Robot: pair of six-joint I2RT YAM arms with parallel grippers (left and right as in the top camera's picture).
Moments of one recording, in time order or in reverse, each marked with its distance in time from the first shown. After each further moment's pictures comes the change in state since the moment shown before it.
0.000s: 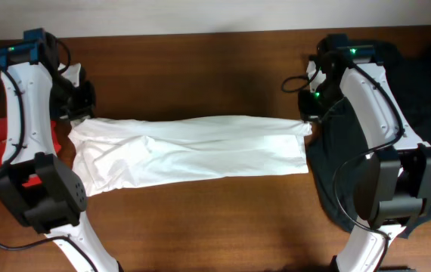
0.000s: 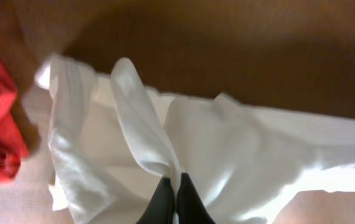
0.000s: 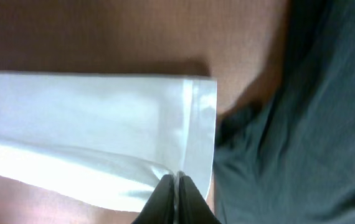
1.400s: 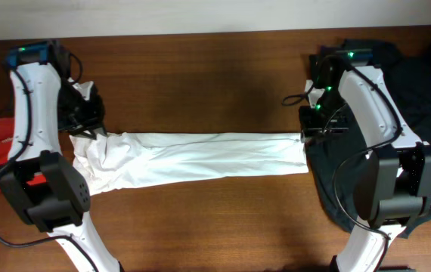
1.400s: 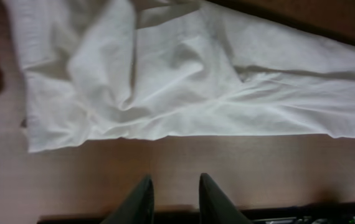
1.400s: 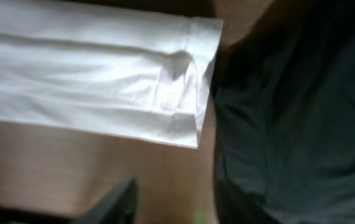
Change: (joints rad) left arm -0.046 0.000 -0.045 -0.153 -0.003 0.000; right arm 0.000 0.000 -0.067 -0.117 0.000 -0.056
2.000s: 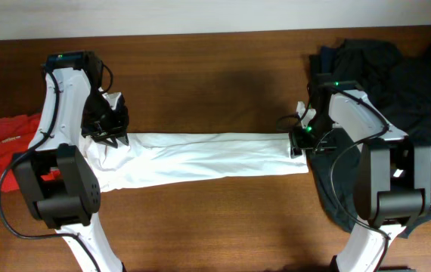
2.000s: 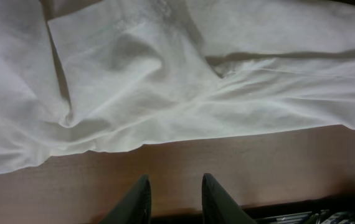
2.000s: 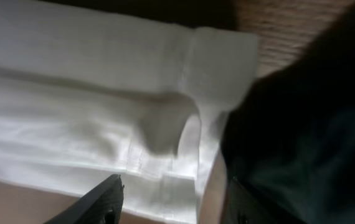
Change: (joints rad) left arm -0.105 0.000 -0.156 0.095 0.000 0.000; right arm 0.000 0.000 -0.322 0.347 -0.021 -0.024
